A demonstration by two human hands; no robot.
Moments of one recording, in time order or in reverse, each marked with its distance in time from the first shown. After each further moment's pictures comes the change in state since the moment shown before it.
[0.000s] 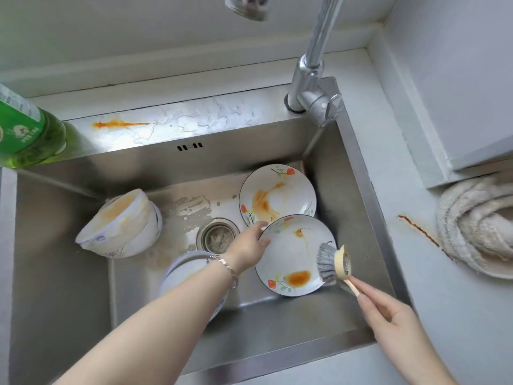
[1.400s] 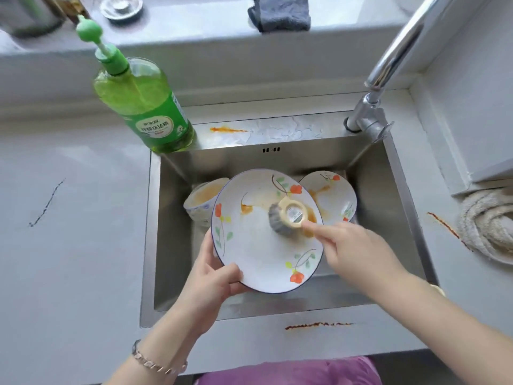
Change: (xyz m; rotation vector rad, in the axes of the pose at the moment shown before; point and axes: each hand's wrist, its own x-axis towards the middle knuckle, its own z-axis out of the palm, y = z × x) left_hand -0.283 -0.031 -0.100 -1.097 0.261 0.137; right_hand -0.073 -0.163 0.093 -0.976 -0.078 -0.677
